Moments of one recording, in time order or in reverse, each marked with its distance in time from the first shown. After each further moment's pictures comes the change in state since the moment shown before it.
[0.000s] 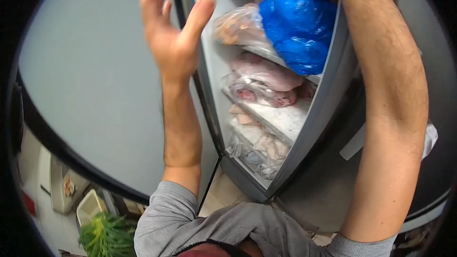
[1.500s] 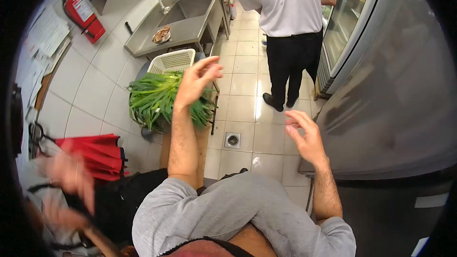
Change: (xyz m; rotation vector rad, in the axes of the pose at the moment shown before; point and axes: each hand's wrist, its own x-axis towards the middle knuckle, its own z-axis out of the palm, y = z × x) left_hand -0.153 0.314 -0.444 0.736 -0.016 -1.271; right_hand -0.437 -0.402 -0.090 2.085 -0.904 -0.303
